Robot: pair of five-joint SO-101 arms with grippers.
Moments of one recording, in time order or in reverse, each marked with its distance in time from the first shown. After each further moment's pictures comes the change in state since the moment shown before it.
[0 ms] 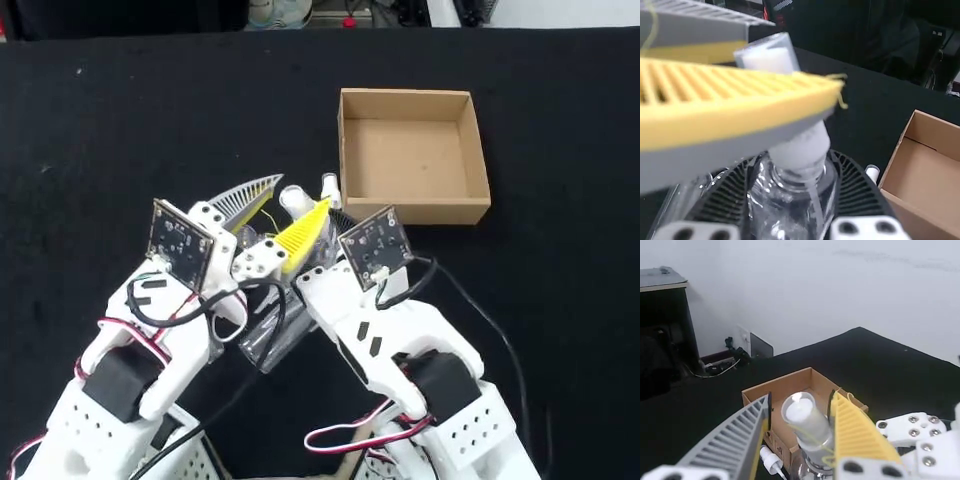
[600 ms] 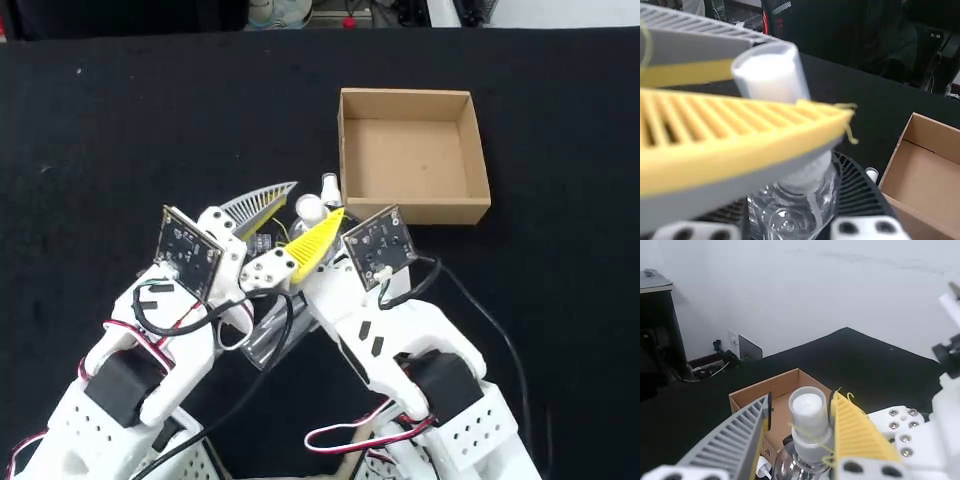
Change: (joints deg) left arm 2.9 -0.2 0.0 0.0 0.0; right arm 0.1 -0.1 -0.9 0.0 -0.1
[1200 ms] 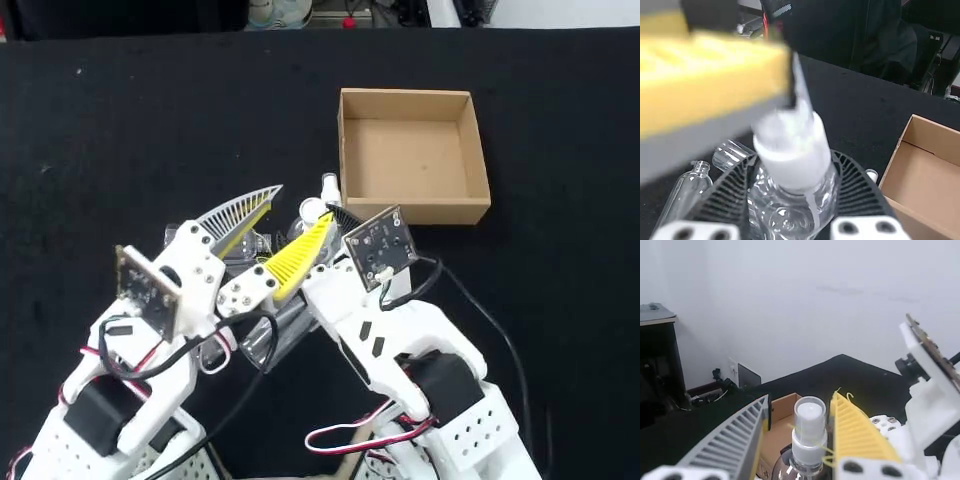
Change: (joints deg) left arm 1.1 -9.2 1.3 0.3 -0.2; right arm 0.0 0.0 0.0 0.0 -0.1
